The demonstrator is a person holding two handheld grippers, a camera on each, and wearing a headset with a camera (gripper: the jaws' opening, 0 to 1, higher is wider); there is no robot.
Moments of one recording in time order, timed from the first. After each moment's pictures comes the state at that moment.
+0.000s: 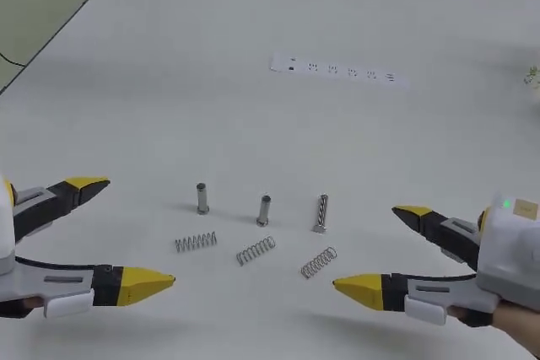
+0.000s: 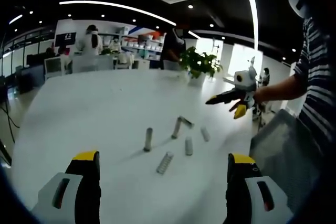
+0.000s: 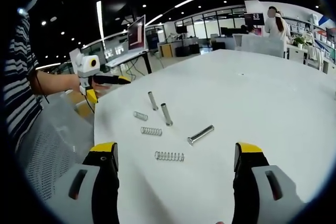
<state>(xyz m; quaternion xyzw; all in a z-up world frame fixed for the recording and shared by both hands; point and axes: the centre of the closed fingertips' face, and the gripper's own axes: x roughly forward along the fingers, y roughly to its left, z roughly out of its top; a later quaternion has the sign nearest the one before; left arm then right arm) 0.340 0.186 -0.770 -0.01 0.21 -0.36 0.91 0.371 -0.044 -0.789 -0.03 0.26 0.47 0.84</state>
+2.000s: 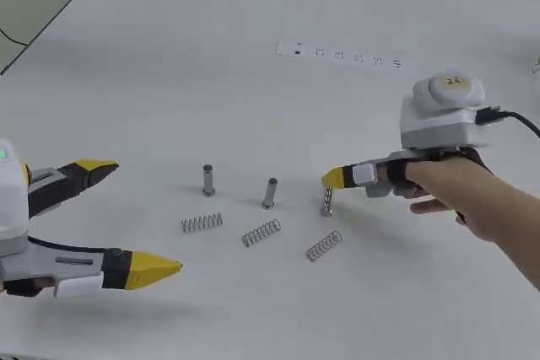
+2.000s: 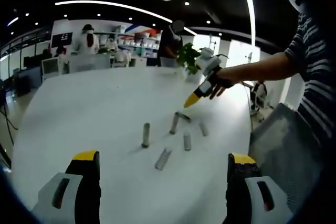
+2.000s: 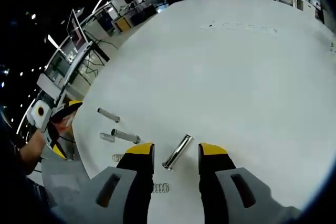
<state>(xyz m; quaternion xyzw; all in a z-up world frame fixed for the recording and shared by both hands) 0.335 0.183 -0.777 0.01 0.22 -0.37 0.90 0.447 -0.017 -0.828 0.04 0.49 0.32 0.81</state>
